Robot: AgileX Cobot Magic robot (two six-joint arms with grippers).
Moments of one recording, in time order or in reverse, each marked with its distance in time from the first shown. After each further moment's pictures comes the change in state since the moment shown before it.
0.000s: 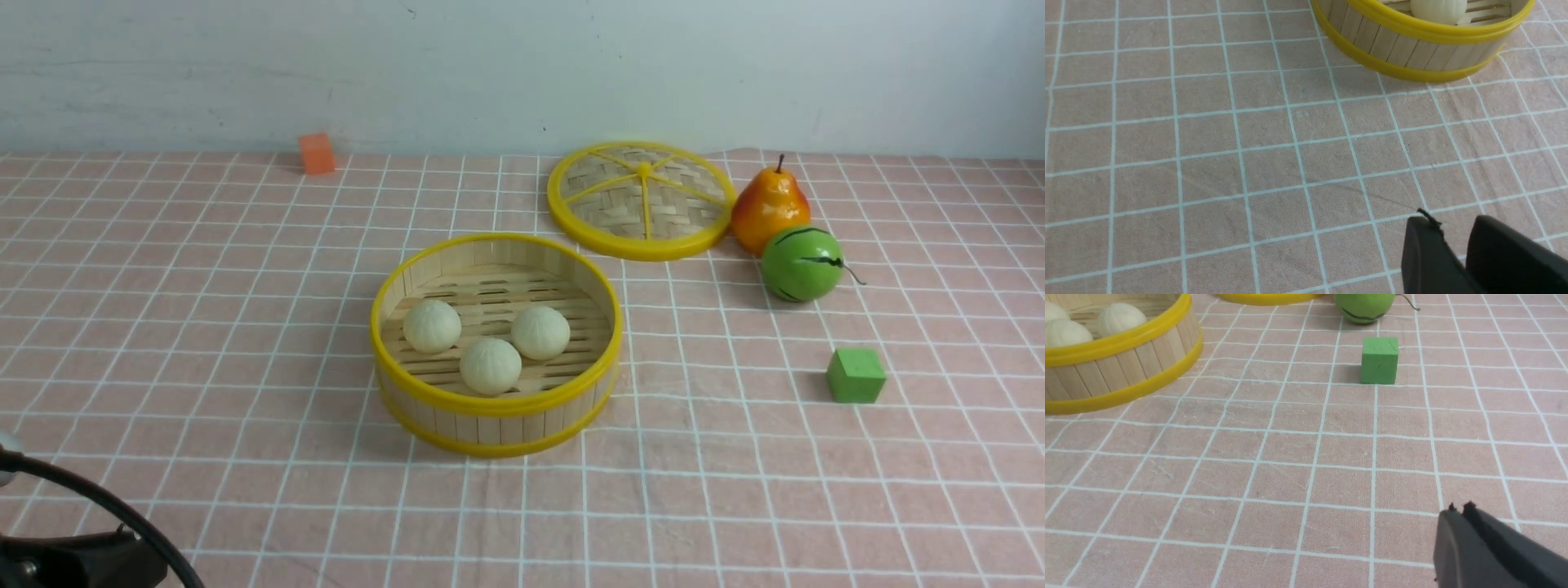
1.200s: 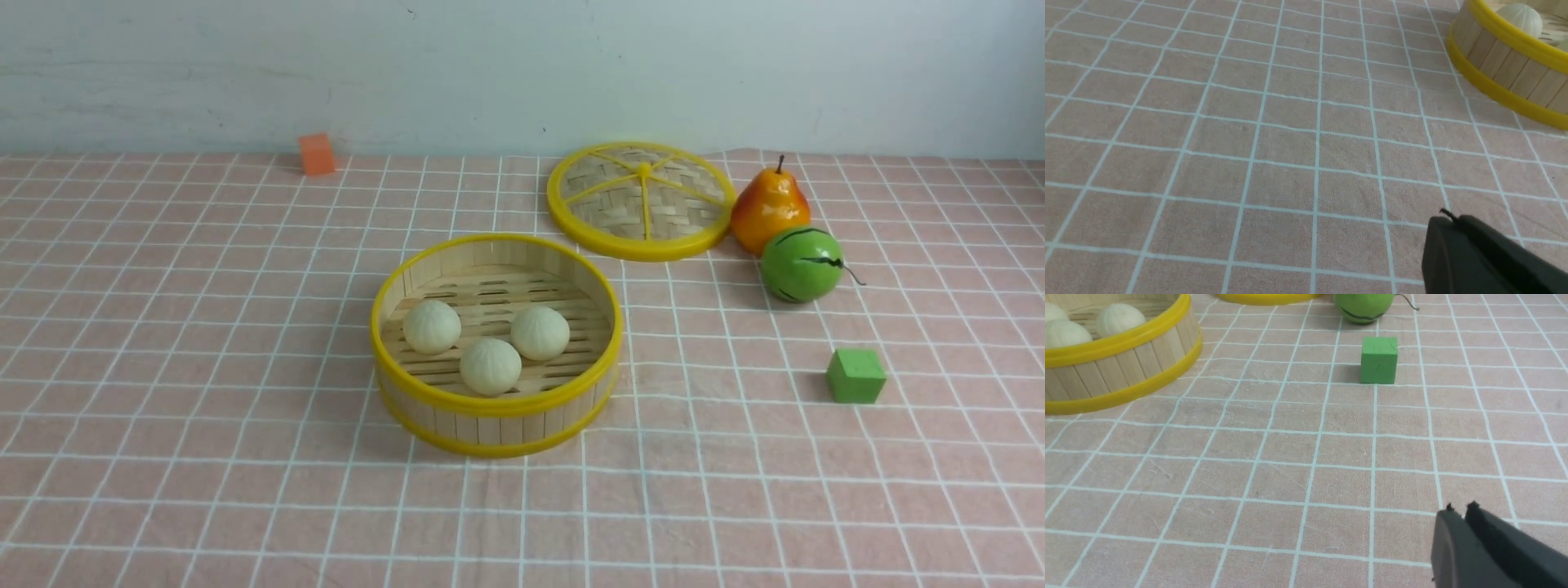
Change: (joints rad) right arm -0.001 0.000 0.000 0.000 0.000 0.000; left arm 0.488 -0.588 0.459 -0.226 -0.174 0.306
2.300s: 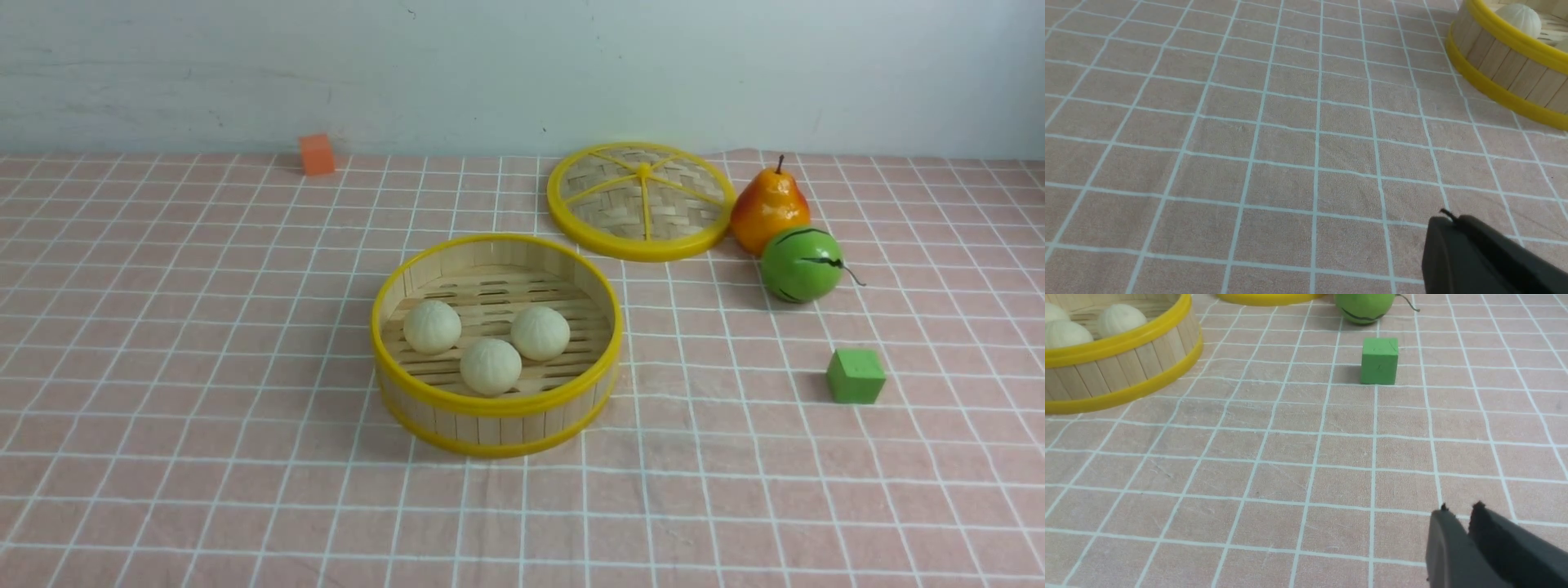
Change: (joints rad) right arm 0.000 0.000 0.000 0.000 0.000 0.000; left arm 0.000 0.000 0.000 -0.003 0.001 0.004
